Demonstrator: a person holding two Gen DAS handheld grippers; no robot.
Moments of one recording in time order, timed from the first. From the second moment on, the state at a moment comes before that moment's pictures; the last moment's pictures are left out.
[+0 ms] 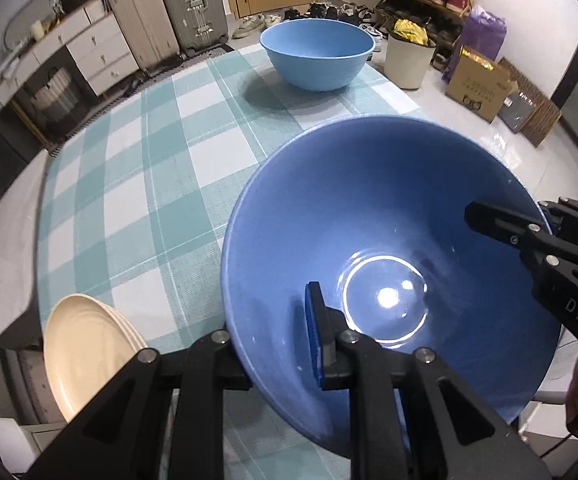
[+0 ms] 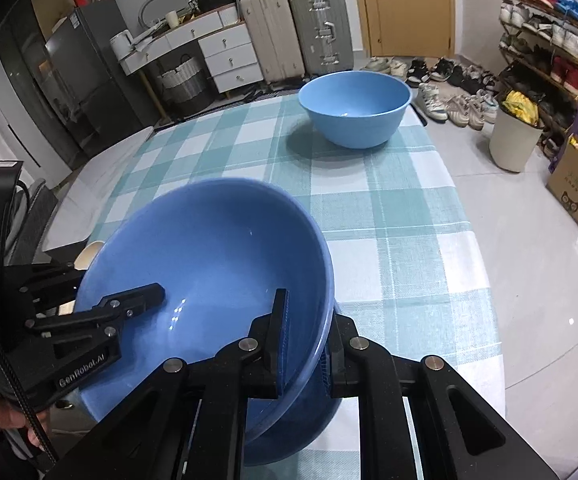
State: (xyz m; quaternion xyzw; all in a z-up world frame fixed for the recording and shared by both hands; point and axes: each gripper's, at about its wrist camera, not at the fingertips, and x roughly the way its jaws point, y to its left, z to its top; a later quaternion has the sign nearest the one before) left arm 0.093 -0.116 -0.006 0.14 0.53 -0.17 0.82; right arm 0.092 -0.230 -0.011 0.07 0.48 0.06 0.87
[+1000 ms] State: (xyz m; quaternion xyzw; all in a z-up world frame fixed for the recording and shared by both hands) left arm 0.069 -0.124 -0.036 0.19 0.50 -0.14 0.84; right arm 0.071 -0.225 -0.042 0.02 0.44 0.04 0.89
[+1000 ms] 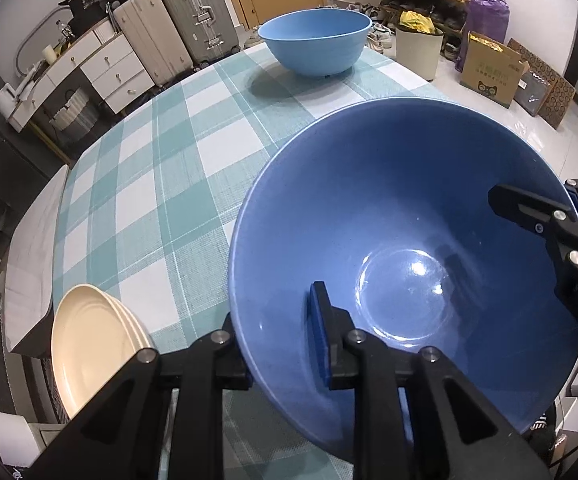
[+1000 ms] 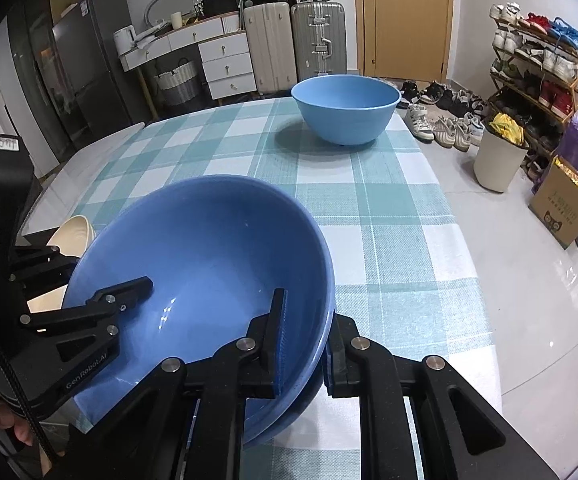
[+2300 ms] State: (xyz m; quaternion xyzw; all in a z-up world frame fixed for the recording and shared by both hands) left arm 0.027 -0.096 0.017 0.07 0.38 -0.13 0.91; right arm 0.020 -0.243 -0.016 0.10 0.34 0.01 0.93
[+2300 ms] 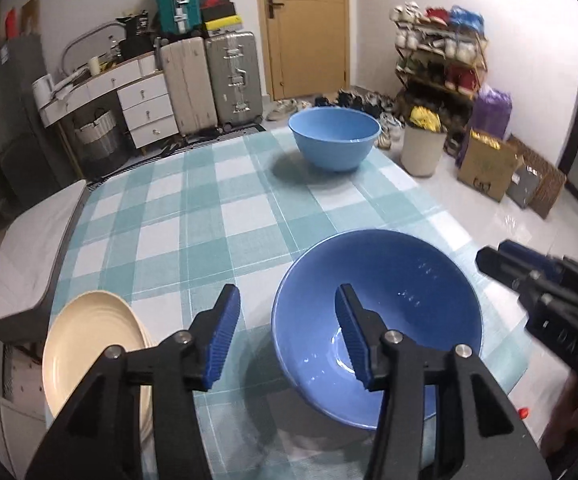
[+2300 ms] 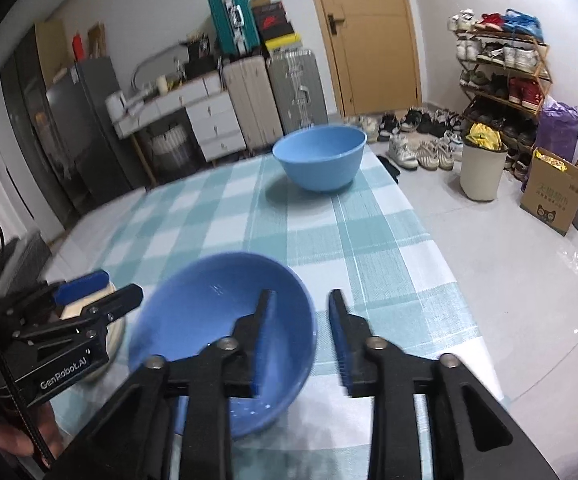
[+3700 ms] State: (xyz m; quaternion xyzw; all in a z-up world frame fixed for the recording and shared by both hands) left arm 0.012 -0.062 0.003 0.00 0.27 -0.10 0.96; right arm -0.009 -0.212 -0.012 0.05 0.17 0.07 0.98
